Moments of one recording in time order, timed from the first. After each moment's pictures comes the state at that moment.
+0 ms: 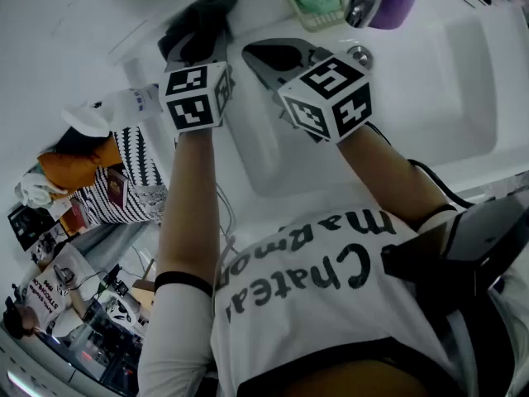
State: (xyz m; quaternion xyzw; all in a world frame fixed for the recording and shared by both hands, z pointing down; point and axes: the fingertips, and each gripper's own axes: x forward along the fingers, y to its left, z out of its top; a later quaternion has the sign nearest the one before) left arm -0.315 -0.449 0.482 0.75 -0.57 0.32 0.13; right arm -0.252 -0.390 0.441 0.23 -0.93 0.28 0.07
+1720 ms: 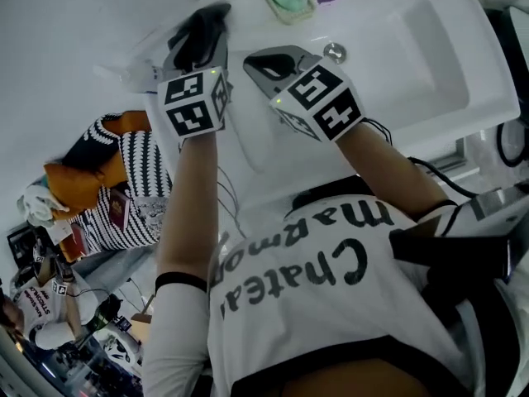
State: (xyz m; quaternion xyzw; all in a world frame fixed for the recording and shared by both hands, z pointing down) left arm -0.290 -0.380 0.374 0.77 -0.59 0.23 0.06; right arm -0.231 -0.305 0.373 0.27 -0.95 0.12 0.13
